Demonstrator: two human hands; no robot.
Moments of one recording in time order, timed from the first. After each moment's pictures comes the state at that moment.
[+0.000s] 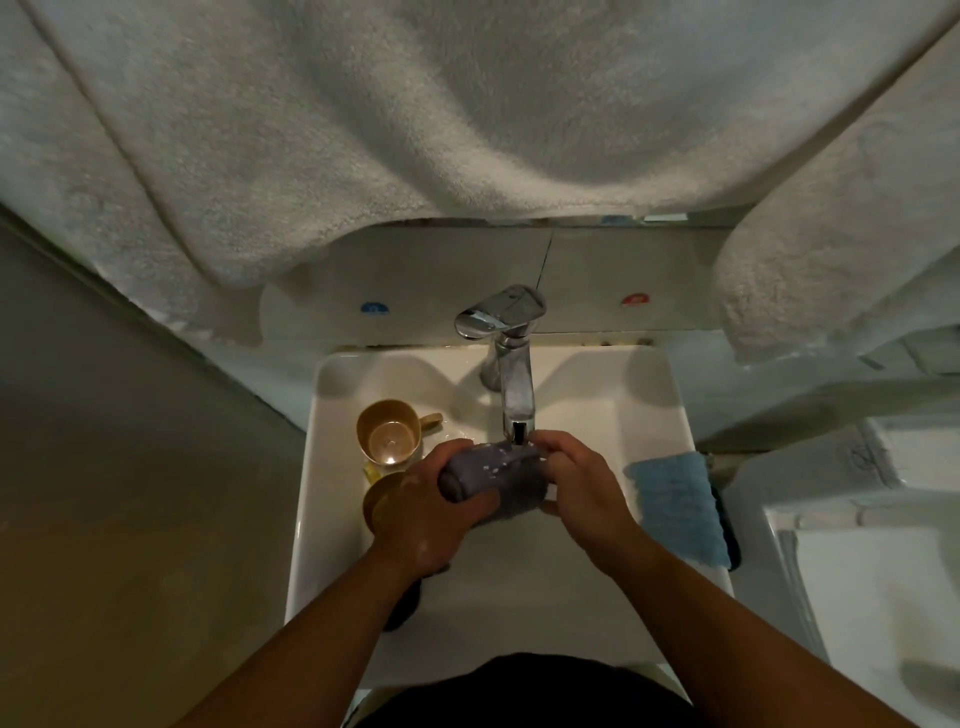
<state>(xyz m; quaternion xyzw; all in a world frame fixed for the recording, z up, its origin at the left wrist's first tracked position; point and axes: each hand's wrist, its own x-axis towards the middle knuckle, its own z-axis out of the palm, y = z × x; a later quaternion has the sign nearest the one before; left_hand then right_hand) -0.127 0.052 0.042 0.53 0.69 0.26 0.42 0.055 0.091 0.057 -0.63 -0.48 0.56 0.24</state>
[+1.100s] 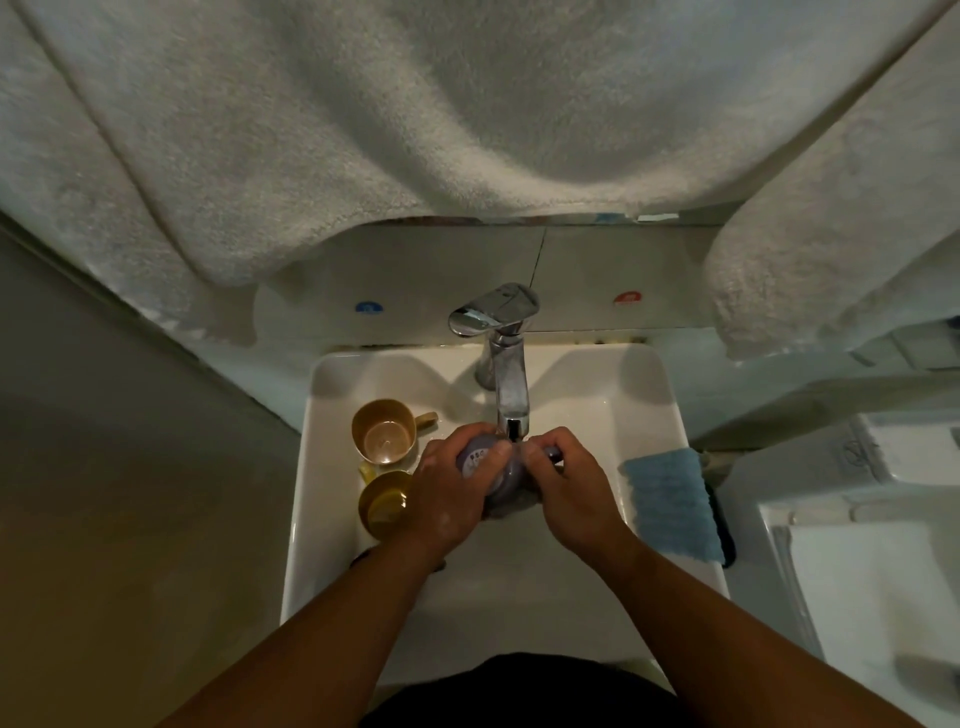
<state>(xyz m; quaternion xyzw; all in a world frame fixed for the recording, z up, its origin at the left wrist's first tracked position) -0.104 0.070 0.029 0.48 0.69 0.30 0.46 0.053 0.088 0.041 -0.65 -0.53 0.48 0.27</state>
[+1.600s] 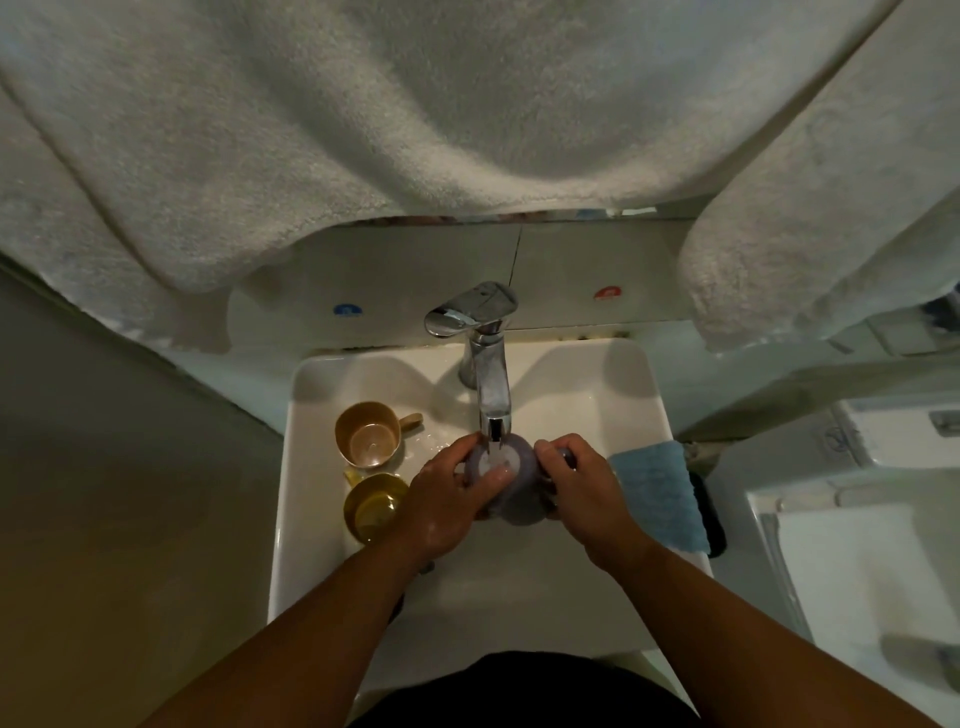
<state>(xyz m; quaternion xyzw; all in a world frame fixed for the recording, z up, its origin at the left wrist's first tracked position) -0.101 0.071 0.024 0.50 0.64 0.25 0.53 0.077 0.087 0.042 -0.69 -0.43 0.53 0.26</state>
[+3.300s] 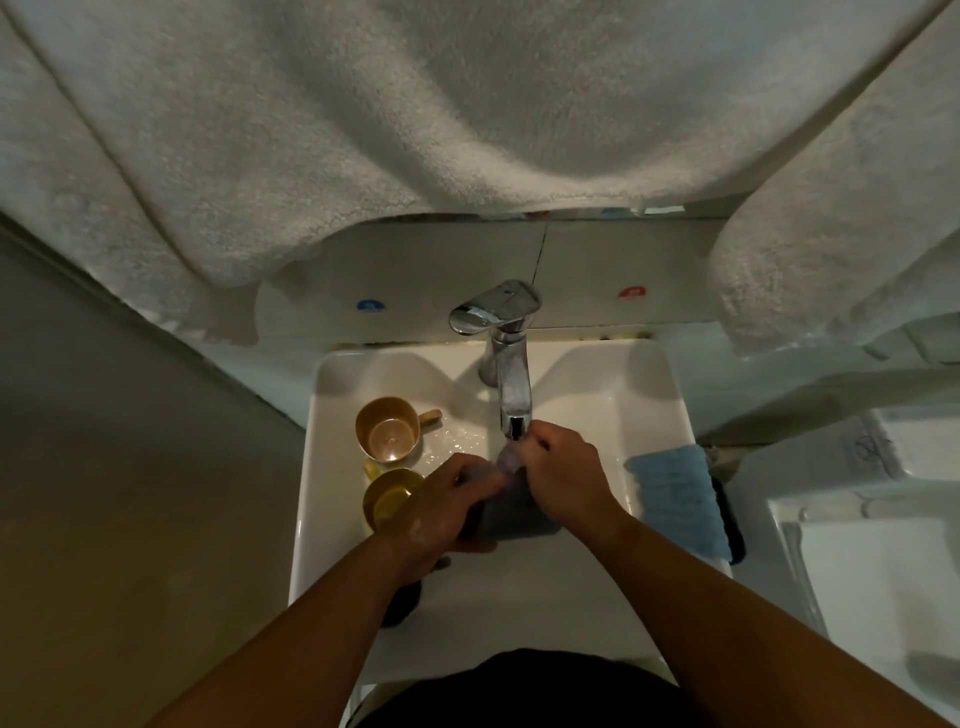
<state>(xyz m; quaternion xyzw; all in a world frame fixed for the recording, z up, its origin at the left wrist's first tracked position) -0.114 0.057 0.052 0.29 0.65 0.22 0.67 0.041 0.107 0.053 -0.65 -0.61 0.42 0.17</state>
